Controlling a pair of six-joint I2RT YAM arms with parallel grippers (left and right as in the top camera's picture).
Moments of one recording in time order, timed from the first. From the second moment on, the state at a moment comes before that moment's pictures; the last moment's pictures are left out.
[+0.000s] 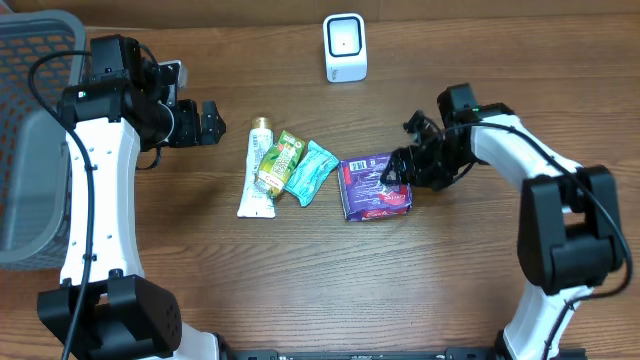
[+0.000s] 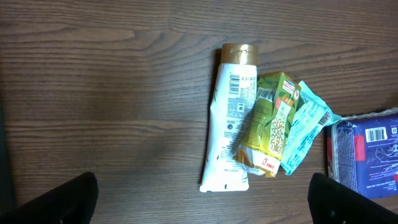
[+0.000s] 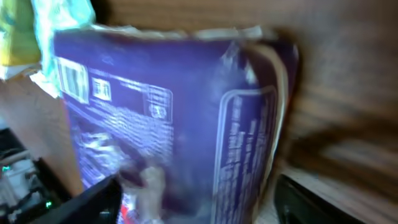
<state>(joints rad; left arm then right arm) 0.17 1.69 1.66 -1.17 0.22 0.06 0.19 2.02 1.33 -0.85 -0.64 0.01</state>
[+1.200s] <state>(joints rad) 0.17 1.69 1.66 -1.17 0.22 0.06 0.13 1.75 1.53 -1.06 -0.64 -0.04</state>
